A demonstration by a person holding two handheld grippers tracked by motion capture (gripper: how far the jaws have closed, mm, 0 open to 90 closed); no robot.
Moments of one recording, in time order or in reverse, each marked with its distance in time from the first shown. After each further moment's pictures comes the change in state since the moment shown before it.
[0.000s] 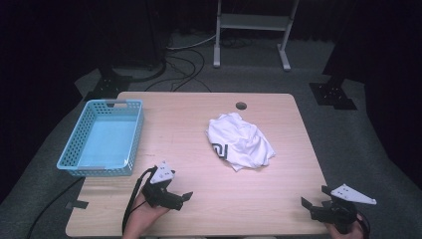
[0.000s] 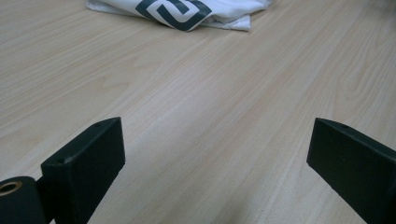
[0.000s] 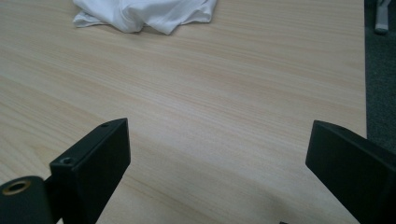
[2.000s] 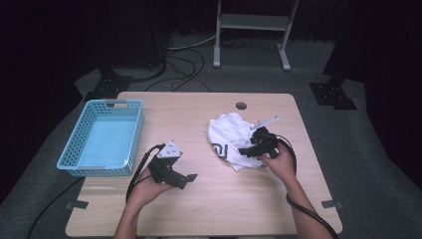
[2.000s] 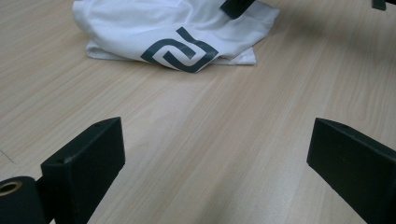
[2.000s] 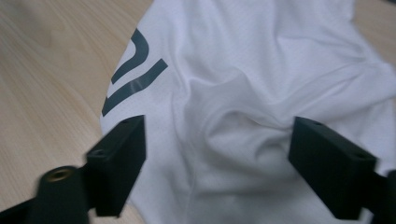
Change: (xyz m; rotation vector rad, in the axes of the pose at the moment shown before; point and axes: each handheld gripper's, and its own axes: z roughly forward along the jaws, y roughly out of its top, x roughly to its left) left arm 0.033 0.050 0.015 0.016 -0.079 0.083; right arm 0.068 0.175 0.198 0.305 0.267 -0.216
